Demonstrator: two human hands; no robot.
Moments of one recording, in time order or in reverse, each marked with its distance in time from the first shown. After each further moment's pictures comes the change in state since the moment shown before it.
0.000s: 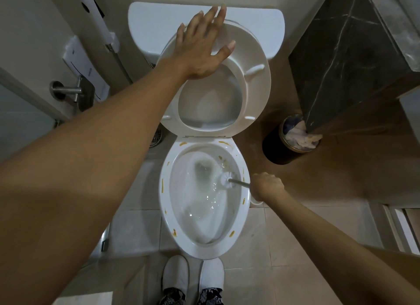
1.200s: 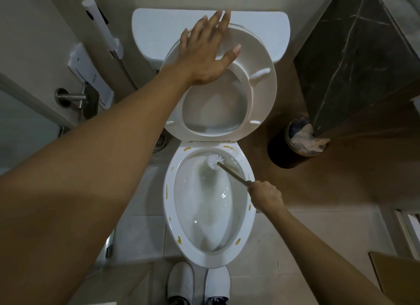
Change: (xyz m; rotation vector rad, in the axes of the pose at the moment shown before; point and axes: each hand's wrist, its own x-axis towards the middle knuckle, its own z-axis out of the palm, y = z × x) left_hand 0.000 0.001 -0.001 -0.037 -0.004 -0.015; right_hand 0.030 -0.009 0.039 0.302 0.128 -0.020
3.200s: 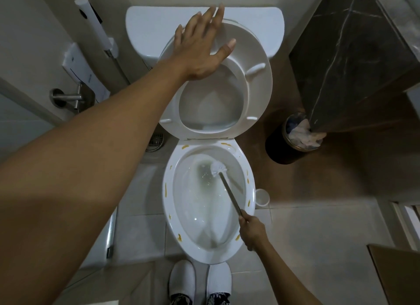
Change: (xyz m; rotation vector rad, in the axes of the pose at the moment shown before) left_hand 0.002 -0.003 0.002 -0.003 -0.001 0.020; right_hand -0.040 0.009 0.113 0.791 -0.094 0.155
